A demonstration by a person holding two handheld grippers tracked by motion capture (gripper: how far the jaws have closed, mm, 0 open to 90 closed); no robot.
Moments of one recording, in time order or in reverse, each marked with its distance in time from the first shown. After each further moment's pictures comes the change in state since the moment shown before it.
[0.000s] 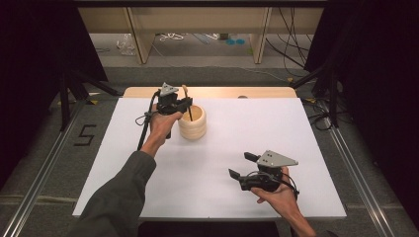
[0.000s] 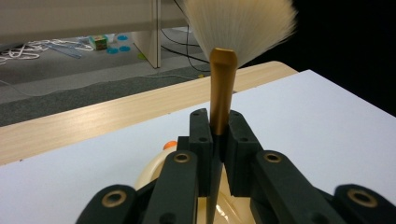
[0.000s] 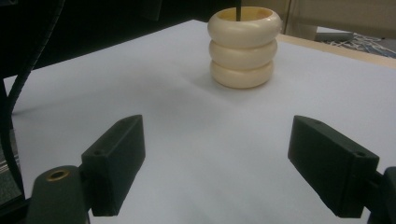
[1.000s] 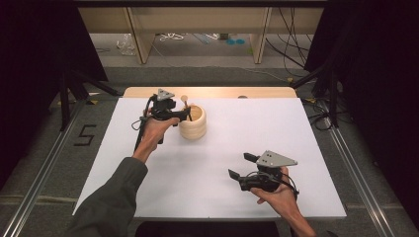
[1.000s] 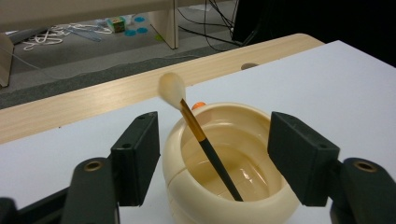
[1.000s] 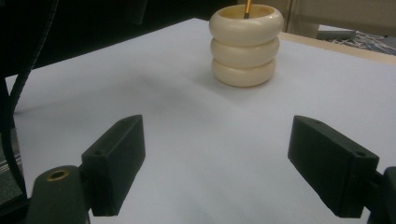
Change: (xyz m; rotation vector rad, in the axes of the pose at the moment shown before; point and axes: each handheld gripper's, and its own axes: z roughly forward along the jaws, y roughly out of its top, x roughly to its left) left arm 0.009 -0.009 -0.018 0.070 0.079 0.030; right arm 0.000 -0.001 0.000 0.008 -0.003 0.003
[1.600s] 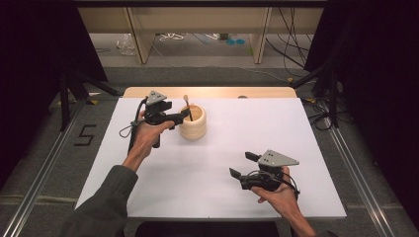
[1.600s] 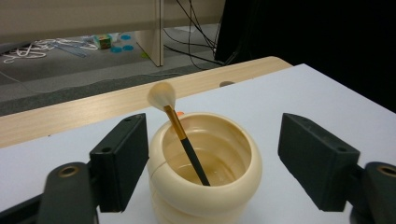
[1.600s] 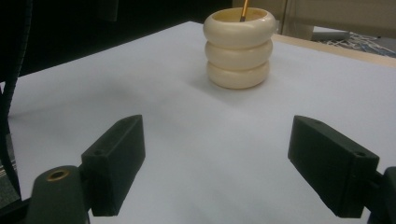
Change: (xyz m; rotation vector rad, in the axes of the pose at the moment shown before) left arm -0.006 -0.003 -0.033 -0.086 -0.073 -0.029; right arm -0.003 0.001 -0.003 0.002 -0.009 0.008
